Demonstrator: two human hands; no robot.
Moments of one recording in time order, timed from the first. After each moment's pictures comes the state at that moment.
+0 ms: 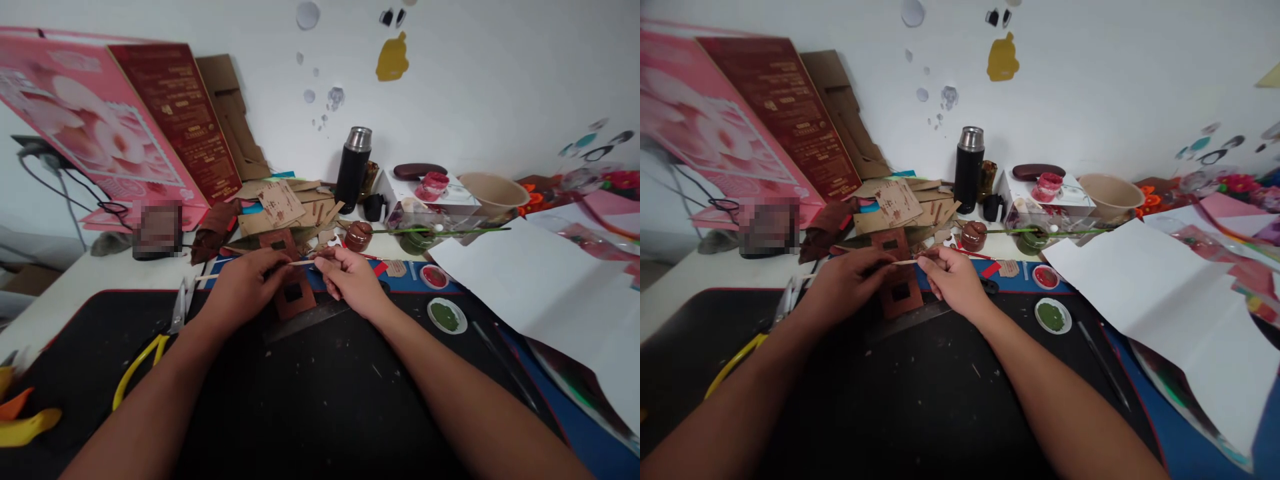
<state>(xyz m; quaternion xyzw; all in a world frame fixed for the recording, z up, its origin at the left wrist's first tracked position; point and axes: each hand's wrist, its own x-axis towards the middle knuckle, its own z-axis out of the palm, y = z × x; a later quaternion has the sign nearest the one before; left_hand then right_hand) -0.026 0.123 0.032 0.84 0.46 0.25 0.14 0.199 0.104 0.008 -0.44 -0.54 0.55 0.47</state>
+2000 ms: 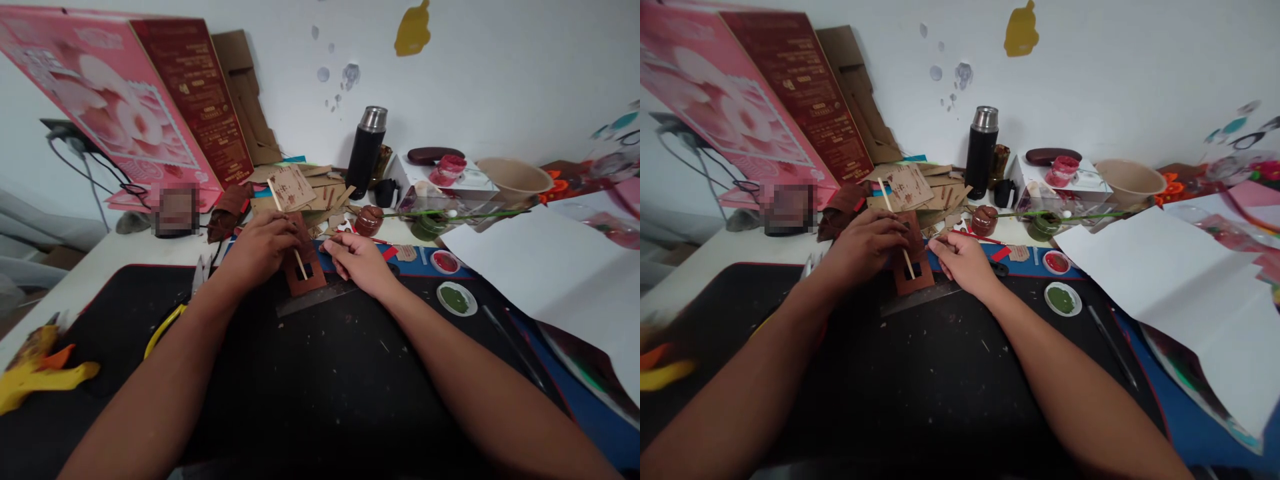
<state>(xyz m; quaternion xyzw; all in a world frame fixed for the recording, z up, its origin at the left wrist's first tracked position) -0.039 0.150 0.022 0.92 0.31 0.24 -0.01 0.201 0.102 0.003 -0.47 -0.60 0.50 0.42</state>
